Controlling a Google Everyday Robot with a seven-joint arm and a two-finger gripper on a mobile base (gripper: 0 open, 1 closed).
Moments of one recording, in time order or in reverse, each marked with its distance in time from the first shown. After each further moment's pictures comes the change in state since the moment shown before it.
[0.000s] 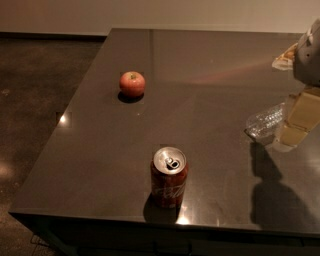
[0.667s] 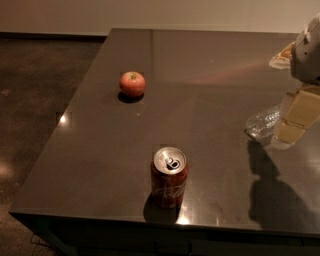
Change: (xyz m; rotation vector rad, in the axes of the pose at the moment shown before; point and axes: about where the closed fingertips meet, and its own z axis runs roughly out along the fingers) arm -0.003 -0.004 0.002 -0.008 -0.011 -0.011
